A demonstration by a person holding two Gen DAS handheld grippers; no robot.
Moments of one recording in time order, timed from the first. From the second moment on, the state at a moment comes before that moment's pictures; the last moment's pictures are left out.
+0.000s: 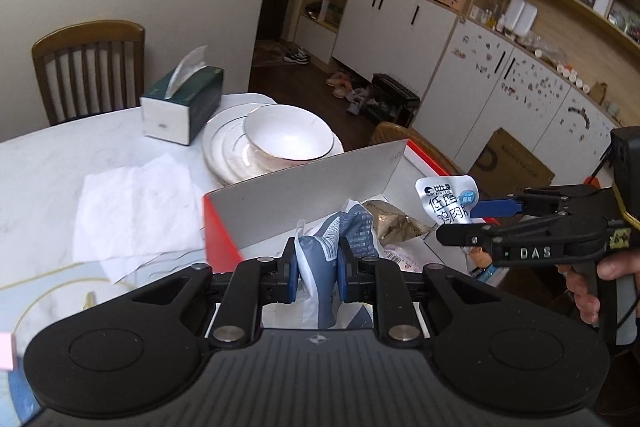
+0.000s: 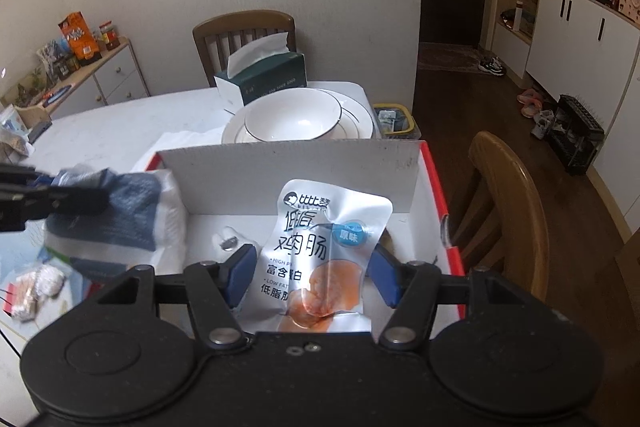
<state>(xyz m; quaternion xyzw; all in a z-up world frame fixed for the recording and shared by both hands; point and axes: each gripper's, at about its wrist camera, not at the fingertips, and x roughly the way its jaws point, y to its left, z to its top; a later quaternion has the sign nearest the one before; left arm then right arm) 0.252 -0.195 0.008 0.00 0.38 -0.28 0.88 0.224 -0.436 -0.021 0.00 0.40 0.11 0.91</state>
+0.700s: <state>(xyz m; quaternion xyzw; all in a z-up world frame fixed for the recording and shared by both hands) 0.315 -0.257 -0.036 0.07 0.42 -0.25 0.87 0.234 -0.414 -0.052 -0.05 0.43 0.15 0.89</state>
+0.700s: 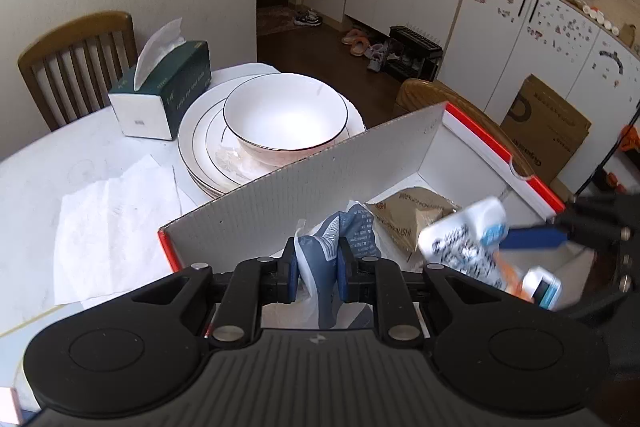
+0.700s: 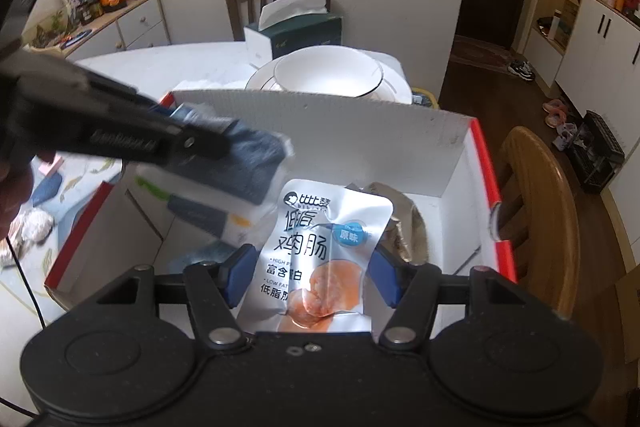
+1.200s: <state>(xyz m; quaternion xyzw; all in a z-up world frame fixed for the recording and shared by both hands) 0.330 -0.264 -0.048 0.07 0.44 -0.24 0.86 0.238 -0.396 -0.078 -0.09 0.45 0.15 0.87</state>
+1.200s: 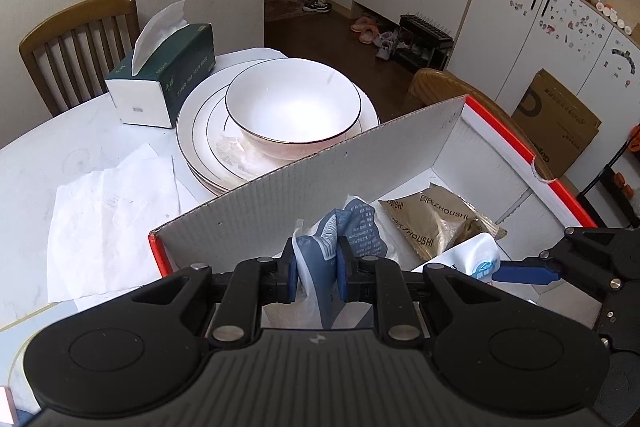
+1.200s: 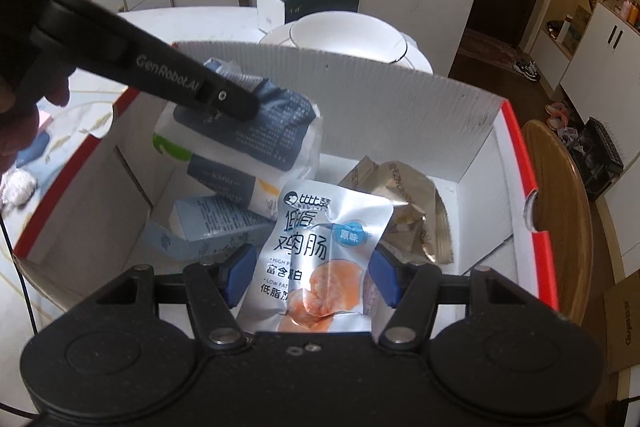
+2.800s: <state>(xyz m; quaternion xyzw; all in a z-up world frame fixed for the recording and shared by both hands) 0.261 -0.240 -0.008 0.08 0.40 -0.29 0.87 0.220 -0.414 -0.042 -0.05 0.43 0.17 0.89</state>
